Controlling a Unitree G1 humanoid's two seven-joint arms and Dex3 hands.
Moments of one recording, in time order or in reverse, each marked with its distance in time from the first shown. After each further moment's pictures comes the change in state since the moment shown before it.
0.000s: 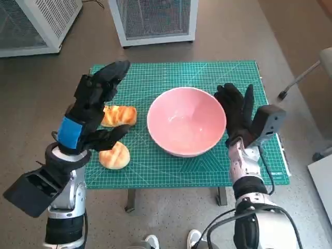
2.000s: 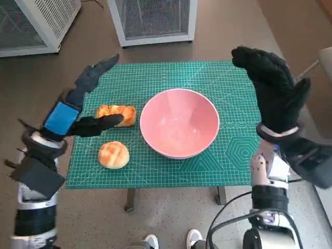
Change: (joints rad) left arm -0.072 0.289 0.000 0.037 0.369 0.123 0.034; right arm 0.231 -0.082 0.154 -0.843 0.203 -0.336 0.482
